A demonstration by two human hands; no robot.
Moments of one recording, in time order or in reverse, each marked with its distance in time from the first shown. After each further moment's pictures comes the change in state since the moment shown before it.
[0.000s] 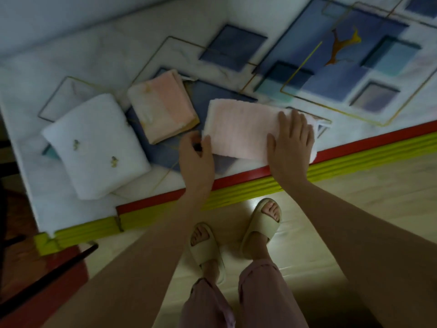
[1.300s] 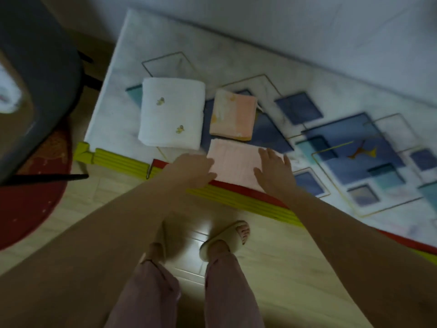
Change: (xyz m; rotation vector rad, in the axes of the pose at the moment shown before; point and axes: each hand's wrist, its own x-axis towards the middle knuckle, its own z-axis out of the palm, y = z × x) left_hand -0.022 0.017 -0.148 0.889 -0.720 -0.015; right_hand 0.005 -0.112 -0.090 -0.365 -0.622 -0.579
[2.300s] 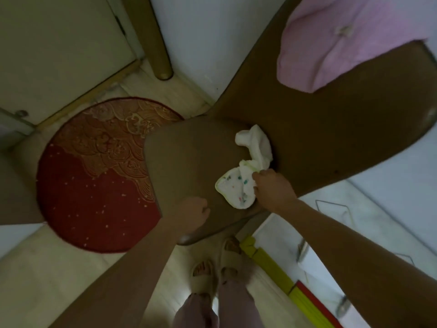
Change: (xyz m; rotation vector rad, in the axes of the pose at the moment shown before) left_hand -0.256 -0.477 -0.038 -0.607 0.356 -0.401; right_hand 0.090 -0.590 -0.184 -0.461 0.173 -0.653
